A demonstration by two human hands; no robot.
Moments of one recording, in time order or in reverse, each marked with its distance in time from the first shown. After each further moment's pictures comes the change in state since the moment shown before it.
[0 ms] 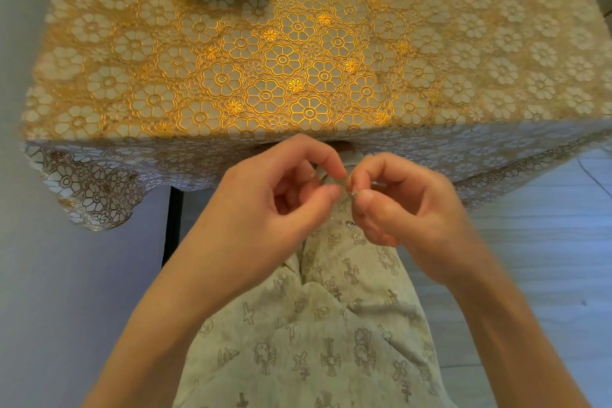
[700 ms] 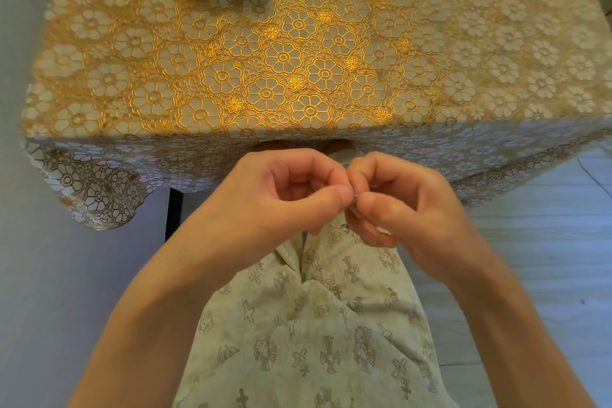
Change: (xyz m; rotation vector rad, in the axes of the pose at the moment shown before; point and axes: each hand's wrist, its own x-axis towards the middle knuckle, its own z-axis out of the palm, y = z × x) left_hand 0.006 0.009 -0.003 -0.365 -0.159 -0.181; right_hand 0.002 -0.004 0.004 0.086 -0.082 0.017
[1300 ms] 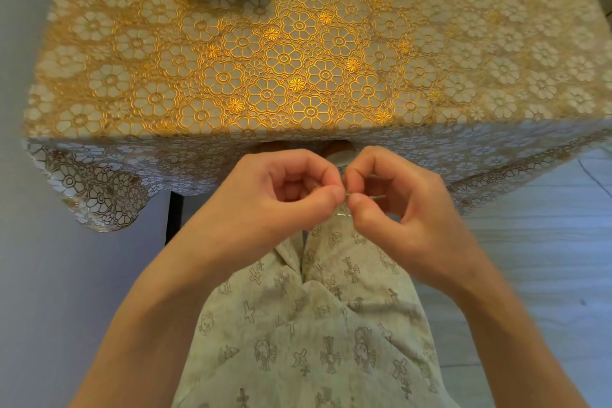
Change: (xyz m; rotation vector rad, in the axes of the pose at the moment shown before) left_hand 0.000 -0.004 -0.002 0.049 0.044 -0.015; right_hand -0.001 -0.003 0.006 -0.468 0.116 -0.118
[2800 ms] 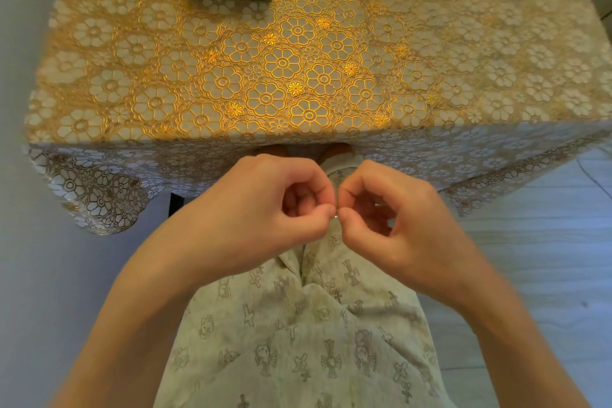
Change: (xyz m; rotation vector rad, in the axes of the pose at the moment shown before) left_hand 0.004 0.005 -0.009 0.541 -0.065 0.070; right_hand -0.002 0.004 -0.002 -0.329 -0.017 -0.070
